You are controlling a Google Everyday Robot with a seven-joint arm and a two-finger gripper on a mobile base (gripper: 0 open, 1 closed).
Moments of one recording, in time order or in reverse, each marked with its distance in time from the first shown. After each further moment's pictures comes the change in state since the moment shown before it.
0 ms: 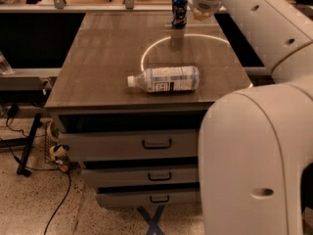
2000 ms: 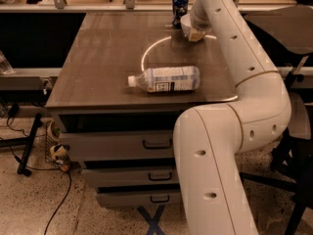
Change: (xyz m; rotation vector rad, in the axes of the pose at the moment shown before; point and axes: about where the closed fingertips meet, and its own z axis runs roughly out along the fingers) arm 0.011 0.032 0.098 -0.149 -0.080 -0.214
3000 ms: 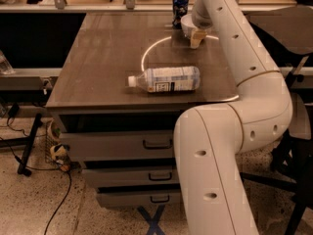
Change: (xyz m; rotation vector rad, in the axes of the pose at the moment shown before) arm 0.003 -0.004 -0.006 0.011 0.006 0.018
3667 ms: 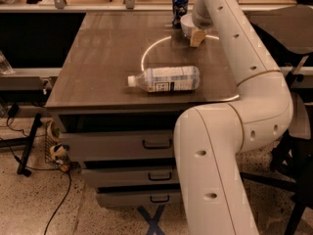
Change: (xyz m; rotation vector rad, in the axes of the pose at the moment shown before) arm -0.001 -0.001 -0.005 0.001 0.000 0.001
